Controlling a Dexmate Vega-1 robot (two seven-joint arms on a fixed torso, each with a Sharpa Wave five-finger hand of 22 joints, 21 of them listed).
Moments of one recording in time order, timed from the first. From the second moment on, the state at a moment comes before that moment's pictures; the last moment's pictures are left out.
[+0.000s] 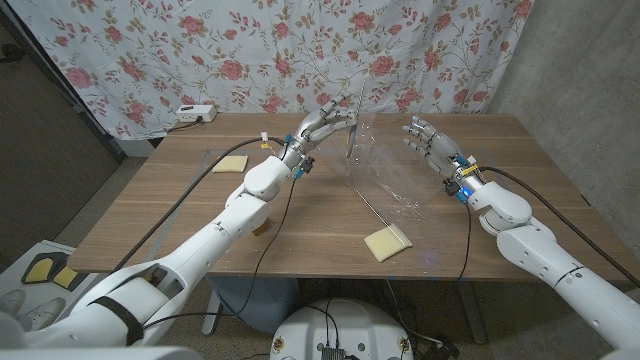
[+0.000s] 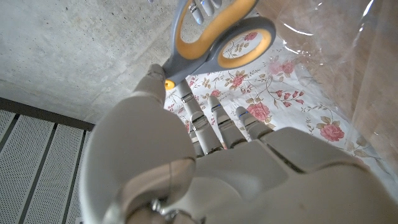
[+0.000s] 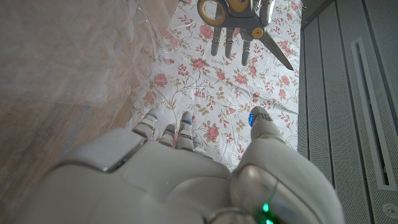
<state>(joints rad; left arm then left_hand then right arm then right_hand) 0.65 0.39 0.58 -1.30 -0.40 -0.49 -0.19 1.15 0.14 0.31 -0.14 0.18 0.16 -0.13 0.19 0.19 0.85 -0.22 0.49 0.42 0.39 -0.18 0.24 0.28 0.11 0.03 0.18 0.17 -1.05 -0.72 -0.29 -1.63 0.72 0.36 0.22 0.47 0.09 0.36 -0.17 0.30 -0.17 0.07 0.18 0.19 0.11 0.09 0.29 0.29 -0.17 0.08 0.23 0.21 -0.03 0.16 0.19 0.17</state>
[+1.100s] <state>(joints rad) 0.66 0.37 0.58 -1.33 -0.50 -0.54 -0.31 1.16 0.15 0.31 -0.14 0.19 0.18 -0.16 0.19 0.19 0.84 -0.22 0.49 0.42 0.37 -0.18 0.24 0.29 0.10 0.03 0.18 0.17 -1.08 -0.78 -0.29 -1.72 0.63 0.37 0.20 0.59 0.07 0.41 -0.18 0.33 -0.17 0.09 0.19 0.19 0.22 0.06 0.31 0.31 -0.16 0.09 0.24 0.21 -0.05 0.17 0.18 0.17</state>
